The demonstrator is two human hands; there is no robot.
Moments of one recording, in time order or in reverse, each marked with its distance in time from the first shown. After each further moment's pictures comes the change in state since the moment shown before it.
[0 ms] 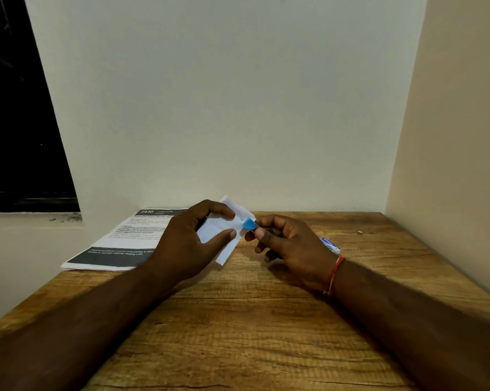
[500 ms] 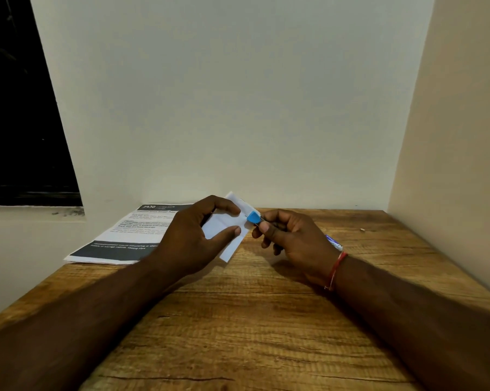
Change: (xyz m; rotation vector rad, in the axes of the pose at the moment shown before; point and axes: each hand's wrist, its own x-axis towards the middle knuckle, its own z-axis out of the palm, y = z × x) left_hand 0.000 -0.001 0.000 0.002 -0.053 -0.033; right_hand 0.003 -0.001 -0.001 -0.109 0.066 -0.041
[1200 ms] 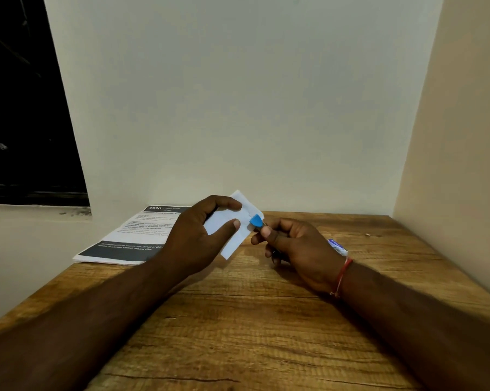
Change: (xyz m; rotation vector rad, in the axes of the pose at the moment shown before) left_hand 0.001 0.000 -0.002 -0.060 0.072 -0.049; right_hand -0.004 -0.002 0.007 0.210 -0.052 0.136
